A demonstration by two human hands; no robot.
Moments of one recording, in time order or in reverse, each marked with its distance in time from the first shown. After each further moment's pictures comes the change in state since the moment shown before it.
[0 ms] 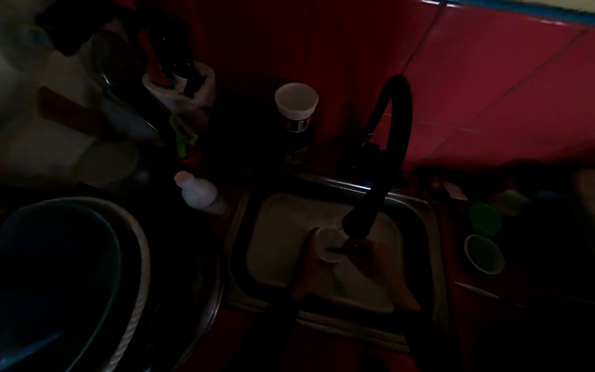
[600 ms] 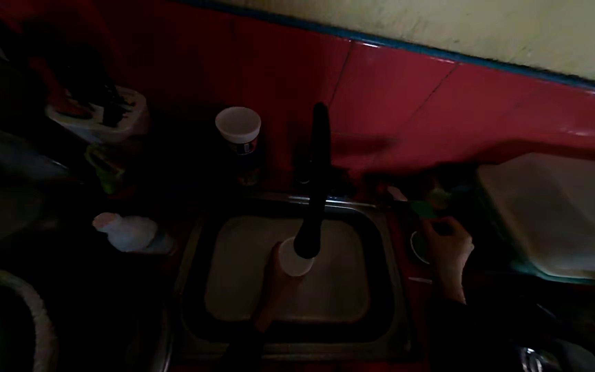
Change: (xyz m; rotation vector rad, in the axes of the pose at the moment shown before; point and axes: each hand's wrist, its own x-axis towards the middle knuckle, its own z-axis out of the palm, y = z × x) left_hand 0.011 0.013 0.006 0.036 0.108 0.099; right_hand -0.040 0.054 -0.149 -0.043 1.075 0.161
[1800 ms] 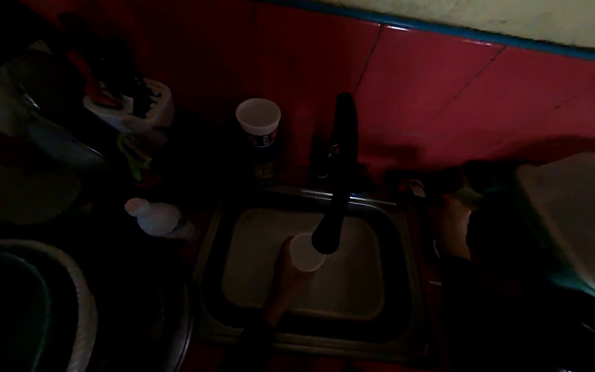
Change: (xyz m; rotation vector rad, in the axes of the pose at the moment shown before) left_hand -0.007 -0.006 -0.009 -0.007 0.001 -0.053; right_hand 0.052 -0.003 0.050 -0.343 -0.236 0.020
